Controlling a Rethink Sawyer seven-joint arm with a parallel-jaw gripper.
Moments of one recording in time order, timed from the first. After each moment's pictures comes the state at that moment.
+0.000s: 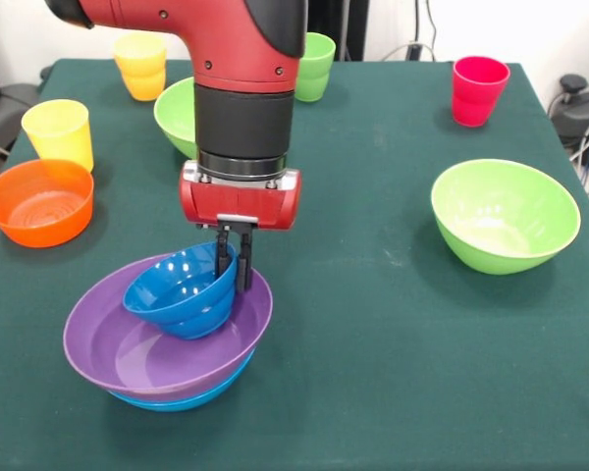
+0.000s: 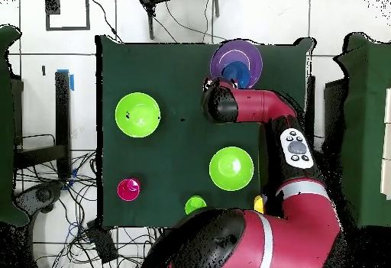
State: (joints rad) arm -0.43 -0.41 0.21 1.33 -0.40 0.29 1.81
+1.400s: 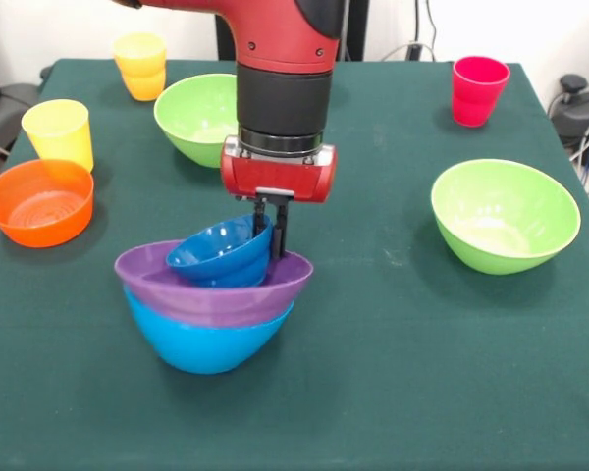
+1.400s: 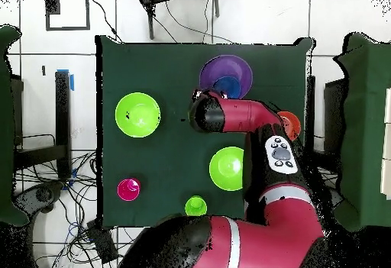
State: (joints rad) arm -0.35 -0.44 0.12 1.44 -0.29 0.27 1.81
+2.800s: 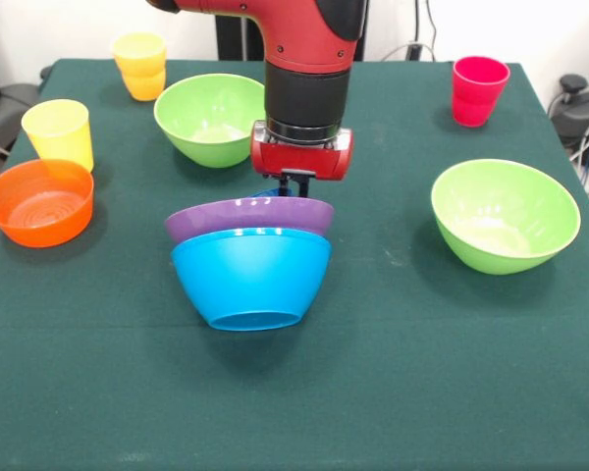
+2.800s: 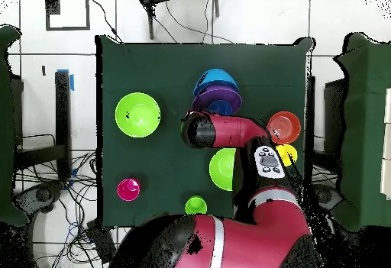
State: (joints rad) arm -0.31 -0.43 0.08 1.54 -0.26 0.27 1.81
